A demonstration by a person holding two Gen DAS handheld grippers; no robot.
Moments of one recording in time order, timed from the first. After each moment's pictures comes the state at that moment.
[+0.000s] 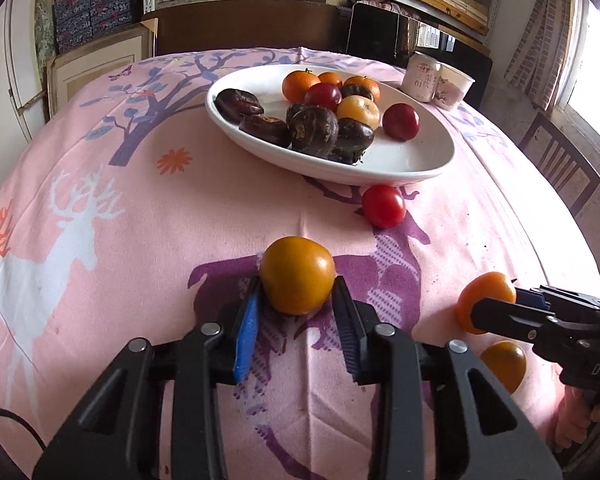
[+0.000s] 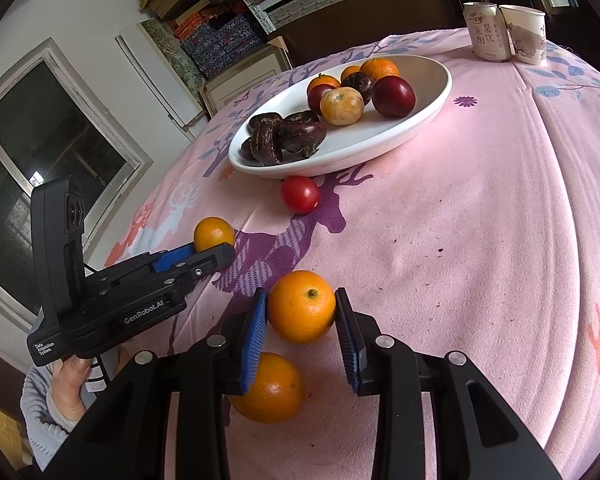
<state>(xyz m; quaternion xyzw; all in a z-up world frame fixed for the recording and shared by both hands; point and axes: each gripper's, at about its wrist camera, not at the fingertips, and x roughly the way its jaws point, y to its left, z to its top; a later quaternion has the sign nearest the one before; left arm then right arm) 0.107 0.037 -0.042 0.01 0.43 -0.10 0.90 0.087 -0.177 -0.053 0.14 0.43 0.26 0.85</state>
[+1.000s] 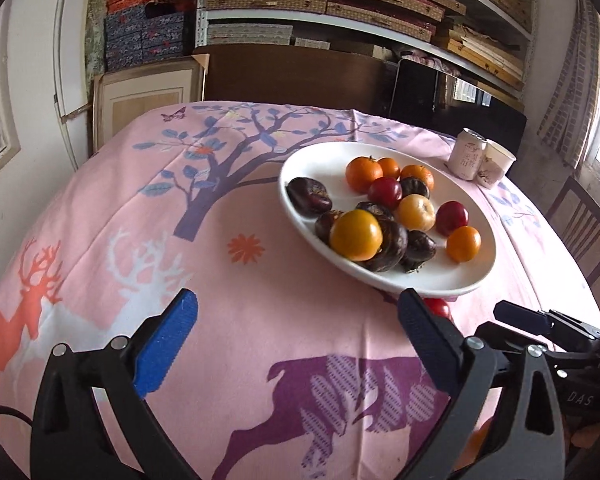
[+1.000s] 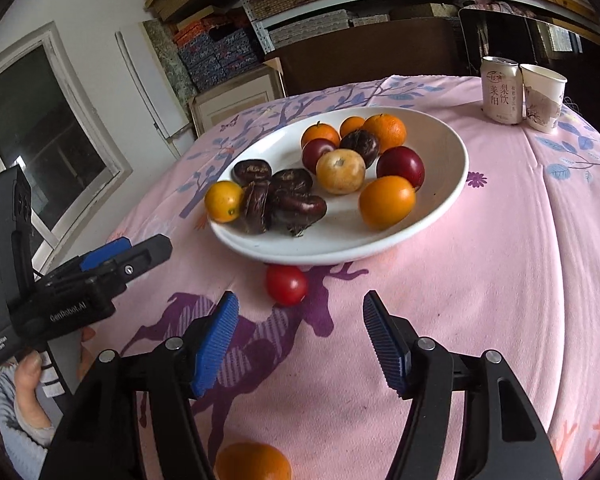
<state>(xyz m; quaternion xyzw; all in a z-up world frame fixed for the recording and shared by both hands) 0.126 0.081 -0.002 -0.05 0.36 -0.03 0.93 0.128 -0.153 -0.033 0.08 0.39 0.22 0.89</state>
